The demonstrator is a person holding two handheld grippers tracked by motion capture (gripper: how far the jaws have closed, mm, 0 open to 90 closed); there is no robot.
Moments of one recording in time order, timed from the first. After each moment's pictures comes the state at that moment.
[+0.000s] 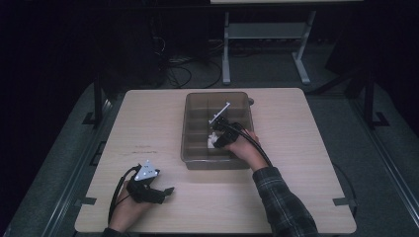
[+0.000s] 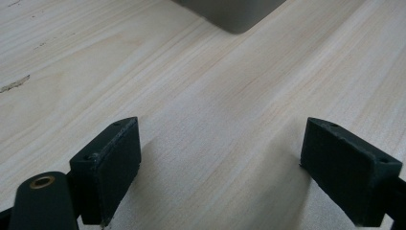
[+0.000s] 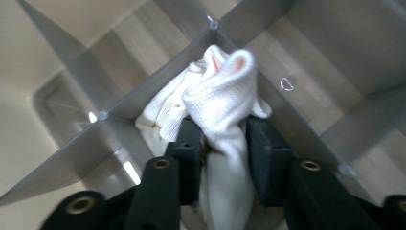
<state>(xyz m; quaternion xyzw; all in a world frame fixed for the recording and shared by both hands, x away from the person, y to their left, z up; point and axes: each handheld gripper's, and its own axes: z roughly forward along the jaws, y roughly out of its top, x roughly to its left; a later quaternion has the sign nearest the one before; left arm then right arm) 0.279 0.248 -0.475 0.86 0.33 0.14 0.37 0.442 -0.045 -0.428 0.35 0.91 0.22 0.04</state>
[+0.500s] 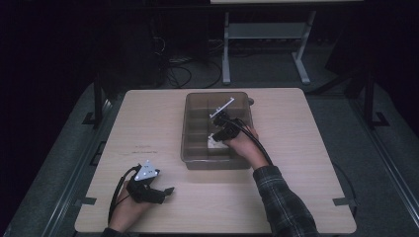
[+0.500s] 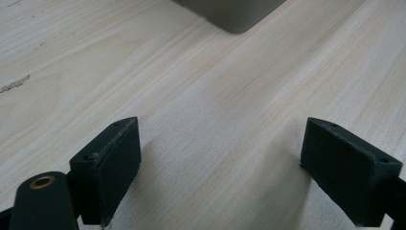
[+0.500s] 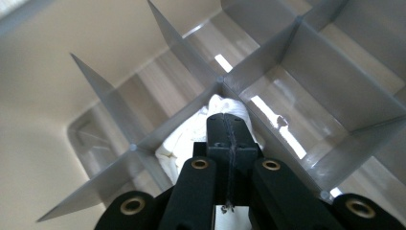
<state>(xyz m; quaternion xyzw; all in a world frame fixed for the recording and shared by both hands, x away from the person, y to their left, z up) 0.279 0.248 -0.475 0.86 0.33 0.14 0.37 0.442 -0.047 -0.413 0.34 0.90 0.28 0.05</state>
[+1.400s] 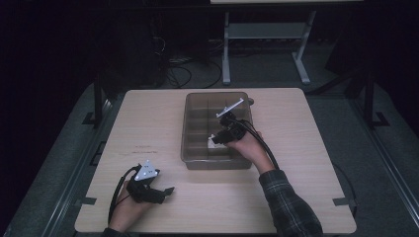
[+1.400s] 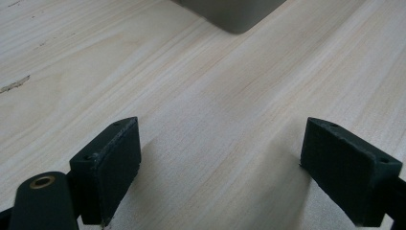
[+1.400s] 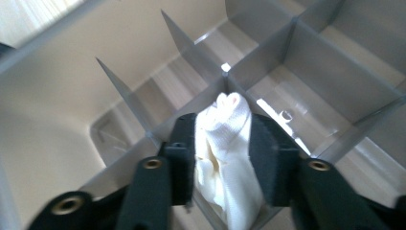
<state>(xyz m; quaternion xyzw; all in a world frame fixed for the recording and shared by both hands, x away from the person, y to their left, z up) 0.280 0.248 -0.475 0.86 0.33 0.14 0.37 0.433 -0.067 -0.407 0.35 0.88 0.33 0.03</state>
